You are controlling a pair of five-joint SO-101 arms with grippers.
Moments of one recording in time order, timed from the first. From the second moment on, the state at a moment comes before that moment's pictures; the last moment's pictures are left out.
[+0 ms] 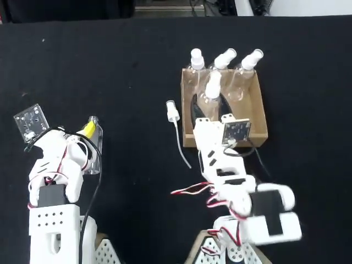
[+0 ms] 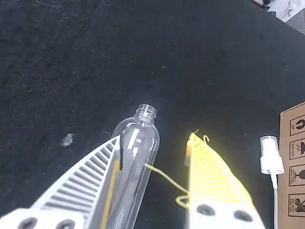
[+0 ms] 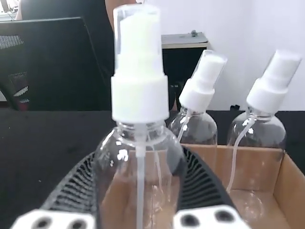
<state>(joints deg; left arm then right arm) -13.0 -74.6 76.0 40.7 19.2 -6.7 -1.3 84.4 -73.3 -2.2</state>
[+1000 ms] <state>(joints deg) -13.0 -74.6 76.0 40.7 19.2 -10.6 20.2 77.8 -93.4 -2.0</state>
